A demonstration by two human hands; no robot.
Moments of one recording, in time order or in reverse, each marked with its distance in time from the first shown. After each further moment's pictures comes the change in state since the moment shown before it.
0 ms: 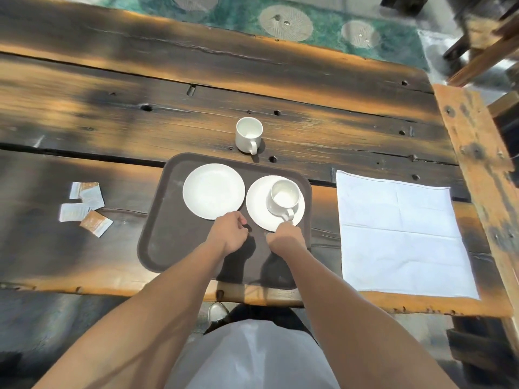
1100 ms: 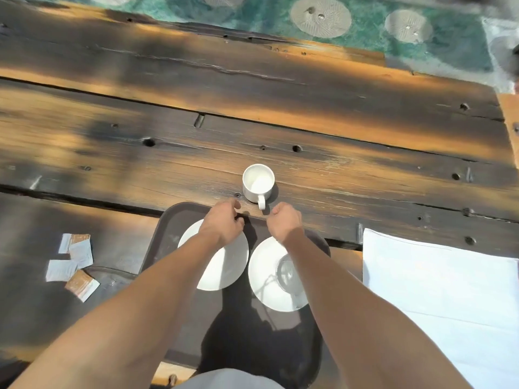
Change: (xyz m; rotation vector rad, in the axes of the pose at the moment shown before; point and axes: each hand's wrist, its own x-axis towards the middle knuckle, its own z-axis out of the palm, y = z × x) left_hand 0.175 0.066 -0.083 0.220 0.119 -0.024; right_hand 0.176 -0.116 -0.085 0.232 0.014 -0.204
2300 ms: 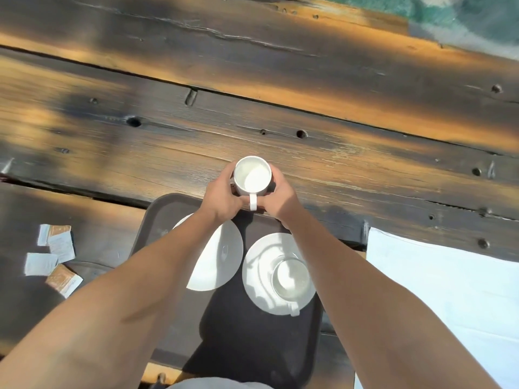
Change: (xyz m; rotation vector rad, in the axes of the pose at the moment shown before) left_hand 0.052 0.011 0.005 -0.523 0.057 0.026; right_hand 0.063 -0.011 0.007 0.475 -0.174 -0.203
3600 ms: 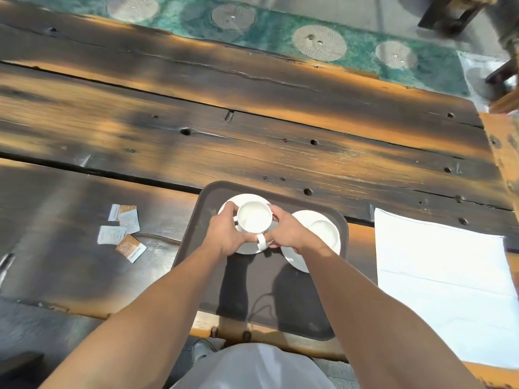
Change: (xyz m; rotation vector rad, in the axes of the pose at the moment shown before) left_hand -0.180 -0.065 -0.078 0.168 0.022 -0.011; right_hand -0.179 -0.010 0.083 -0.098 -0.193 0.108
